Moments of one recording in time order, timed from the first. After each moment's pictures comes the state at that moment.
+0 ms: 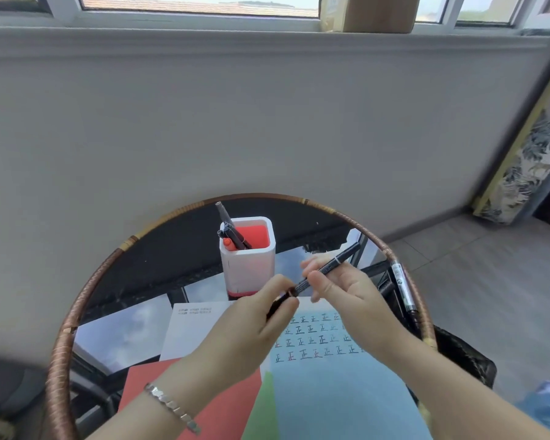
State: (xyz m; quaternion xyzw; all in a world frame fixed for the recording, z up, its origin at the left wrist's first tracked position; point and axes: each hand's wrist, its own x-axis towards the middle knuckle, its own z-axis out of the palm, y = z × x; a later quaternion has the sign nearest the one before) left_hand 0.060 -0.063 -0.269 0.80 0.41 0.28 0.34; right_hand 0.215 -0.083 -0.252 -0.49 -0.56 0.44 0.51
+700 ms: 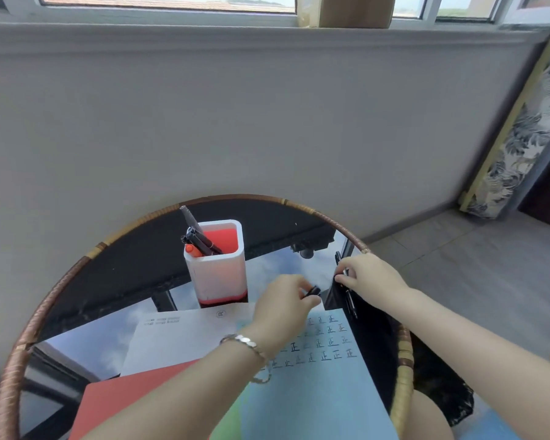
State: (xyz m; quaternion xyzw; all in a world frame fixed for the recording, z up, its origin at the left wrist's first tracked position) left_hand 0.160 -0.019 -0.305 0.75 0.53 0.22 0.34; right_hand 0.339 -0.008 -0.313 -0.73 -0.66 0.10 0.11
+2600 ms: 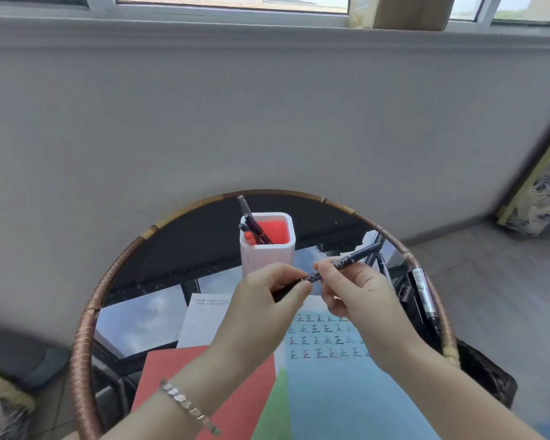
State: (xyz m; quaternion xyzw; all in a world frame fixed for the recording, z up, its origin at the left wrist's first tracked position) left_hand 0.063 -0.068 -0.257 0.67 0.46 0.43 0.40; right_hand 0.196 -0.084 -0.246 -0.55 -0.44 0.49 0.51
